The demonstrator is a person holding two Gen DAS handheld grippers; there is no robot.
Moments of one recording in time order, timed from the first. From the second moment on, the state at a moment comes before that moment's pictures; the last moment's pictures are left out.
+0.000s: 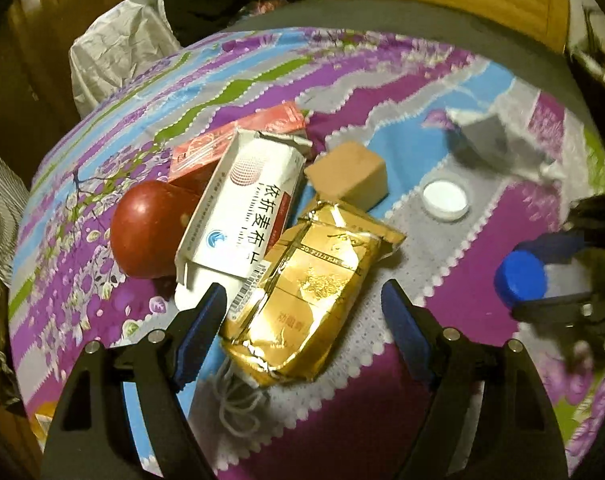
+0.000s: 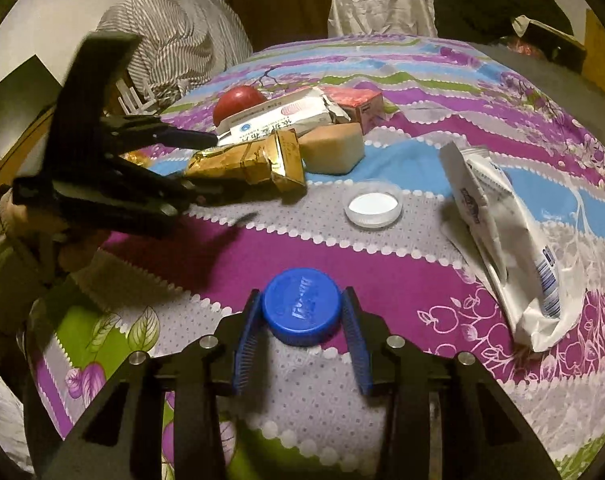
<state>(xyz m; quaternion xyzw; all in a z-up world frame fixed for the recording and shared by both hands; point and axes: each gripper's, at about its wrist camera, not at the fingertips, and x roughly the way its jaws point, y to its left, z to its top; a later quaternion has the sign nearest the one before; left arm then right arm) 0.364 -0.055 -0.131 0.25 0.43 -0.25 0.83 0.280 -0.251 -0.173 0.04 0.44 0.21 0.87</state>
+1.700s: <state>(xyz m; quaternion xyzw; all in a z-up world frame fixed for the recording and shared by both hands) 0.263 0.002 -0.101 0.13 0.44 -0.17 0.88 0.255 -0.250 -0.157 0.03 0.39 0.18 0.90</state>
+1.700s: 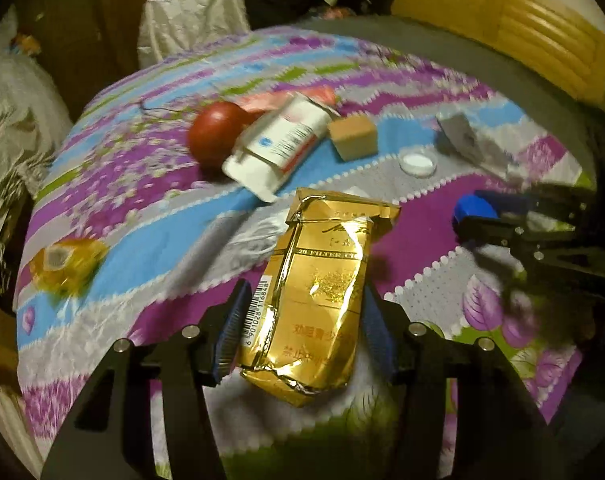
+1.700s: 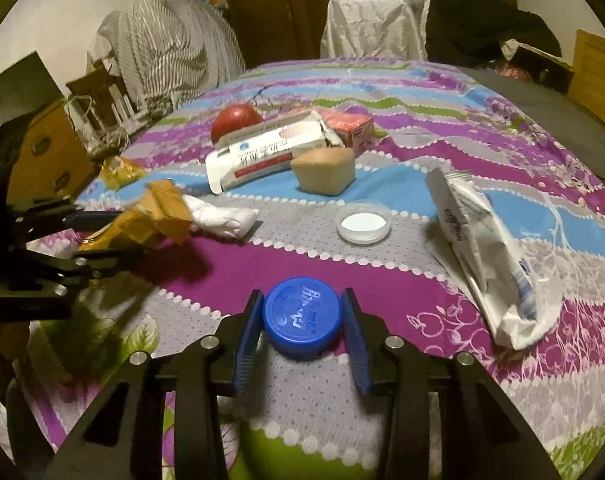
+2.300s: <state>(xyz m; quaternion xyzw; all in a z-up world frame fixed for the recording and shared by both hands) 0.154 0.031 -0.005 0.01 0.22 0.00 0.98 0.148 -0.219 -0.029 0.01 0.18 0.14 0.97</state>
